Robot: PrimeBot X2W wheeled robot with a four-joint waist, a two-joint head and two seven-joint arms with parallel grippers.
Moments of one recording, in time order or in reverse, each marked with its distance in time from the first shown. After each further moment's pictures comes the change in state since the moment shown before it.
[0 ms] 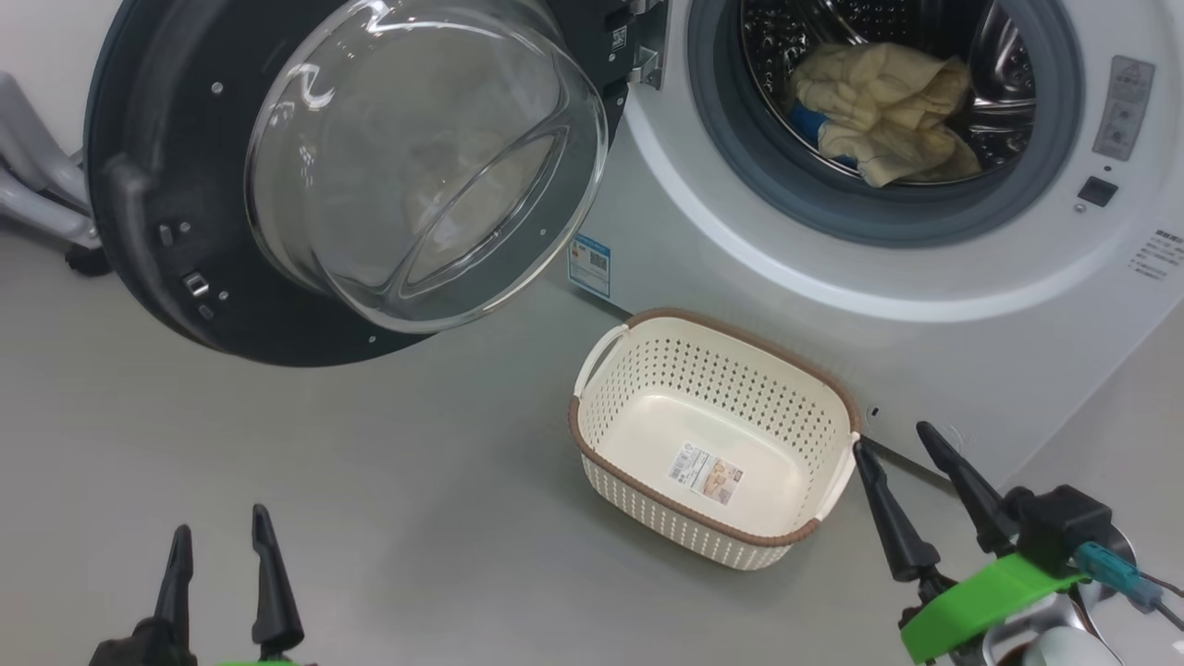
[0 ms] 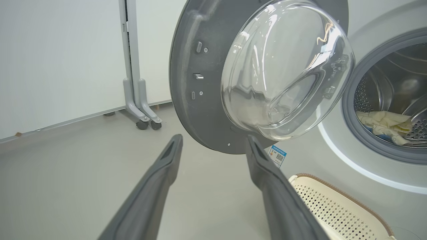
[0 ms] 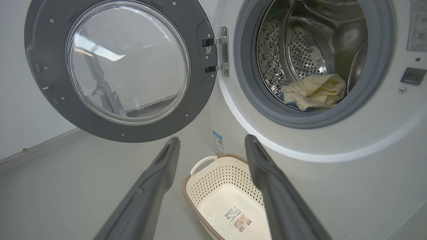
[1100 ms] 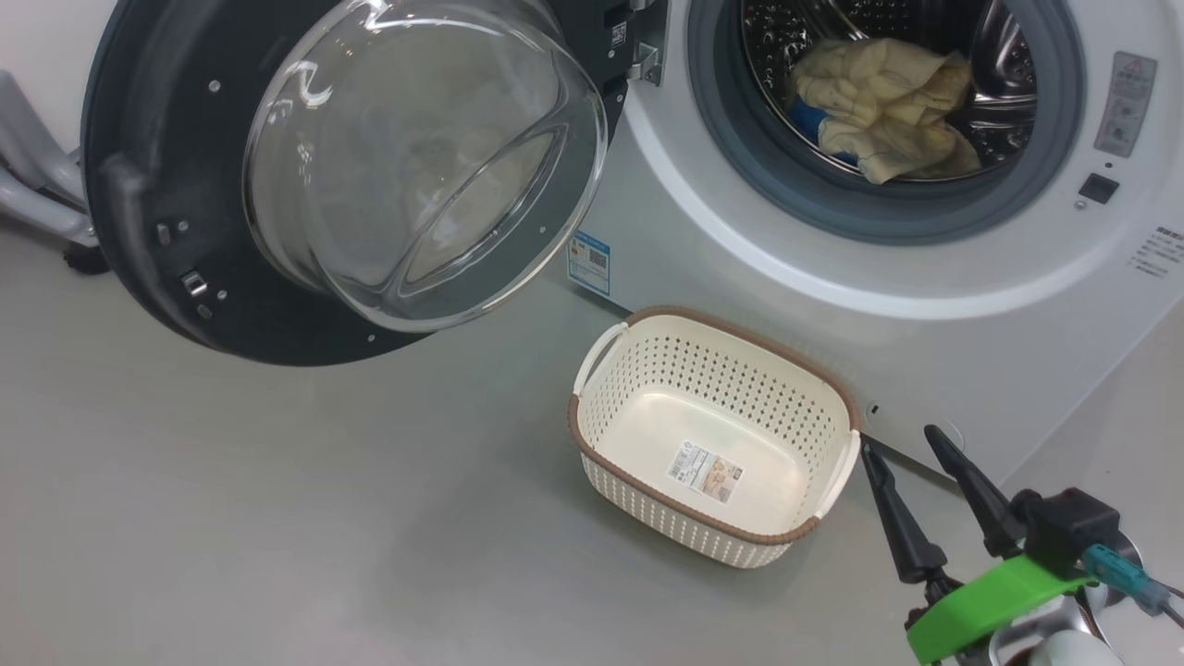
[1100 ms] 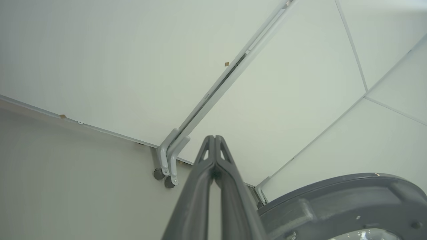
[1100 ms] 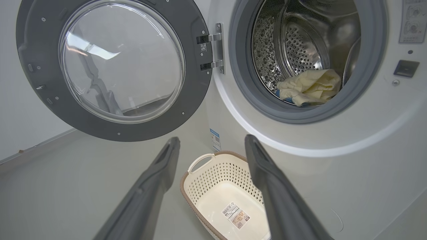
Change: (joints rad) left arm -0.332 0.163 0.491 0.150 -0.545 -0.087 0.080; right arm -0.001 0.004 -0.007 0.014 0.001 0.000 0.000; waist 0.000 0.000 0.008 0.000
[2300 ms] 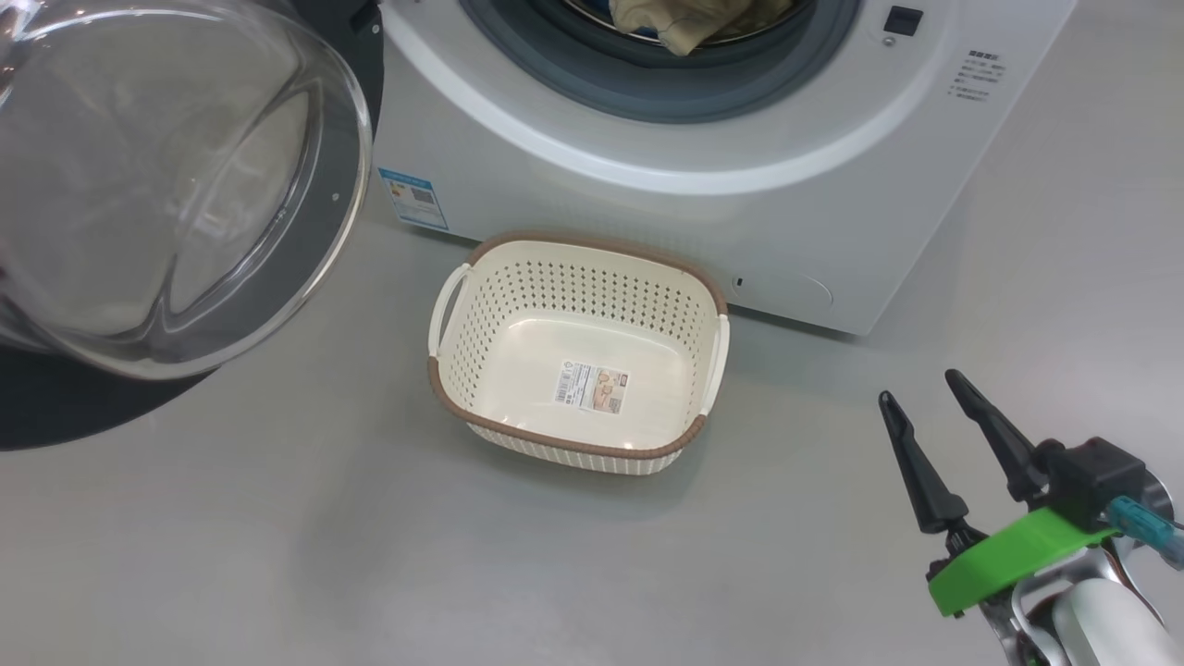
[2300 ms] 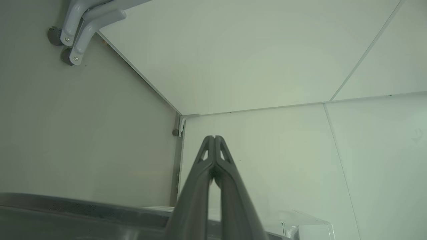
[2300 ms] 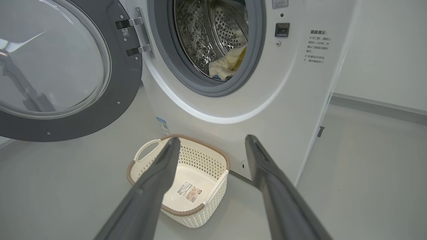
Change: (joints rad) left arm -0.632 0.277 0.241 0.452 -0.450 0.210 0.473; right arm -0.073 -0.055 0.005 -0.013 -0.008 0.000 0.000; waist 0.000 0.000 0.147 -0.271
